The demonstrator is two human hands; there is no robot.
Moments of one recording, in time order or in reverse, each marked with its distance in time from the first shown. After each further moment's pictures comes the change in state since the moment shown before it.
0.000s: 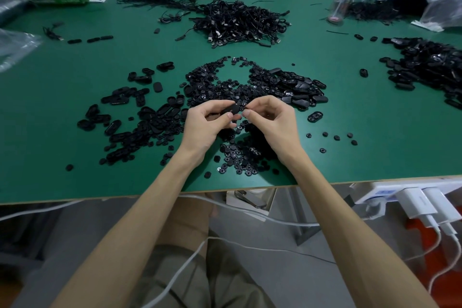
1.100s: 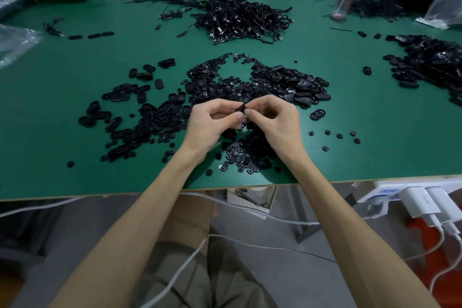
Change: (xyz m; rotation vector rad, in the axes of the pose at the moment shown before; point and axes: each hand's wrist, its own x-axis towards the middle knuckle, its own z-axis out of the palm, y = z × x) left_hand -0.002 0.000 0.001 -0.020 -0.077 0.021; right_hand -0.004 -0.006 0.001 -0.162 0.025 -0.046
